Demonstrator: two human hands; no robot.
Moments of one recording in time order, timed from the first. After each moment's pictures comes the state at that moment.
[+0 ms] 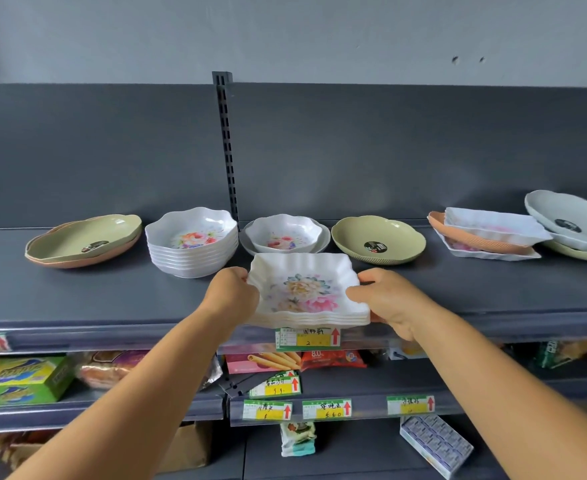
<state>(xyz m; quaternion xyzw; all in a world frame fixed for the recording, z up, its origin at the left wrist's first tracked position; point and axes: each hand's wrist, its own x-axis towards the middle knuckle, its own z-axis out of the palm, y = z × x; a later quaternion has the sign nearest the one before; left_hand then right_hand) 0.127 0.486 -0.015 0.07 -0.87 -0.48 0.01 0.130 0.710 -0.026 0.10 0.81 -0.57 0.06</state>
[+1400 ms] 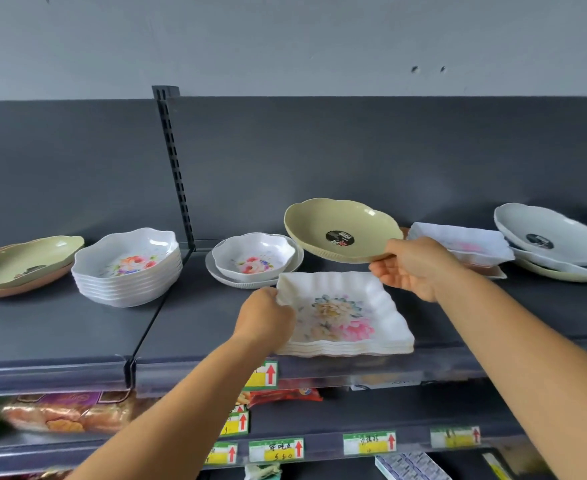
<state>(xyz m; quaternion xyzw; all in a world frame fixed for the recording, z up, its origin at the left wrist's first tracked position) 0.103 0.622 -0.025 0.04 -0.89 -0.46 0.00 0.079 0.836 0.035 0.17 0.74 -0.65 -0.01</state>
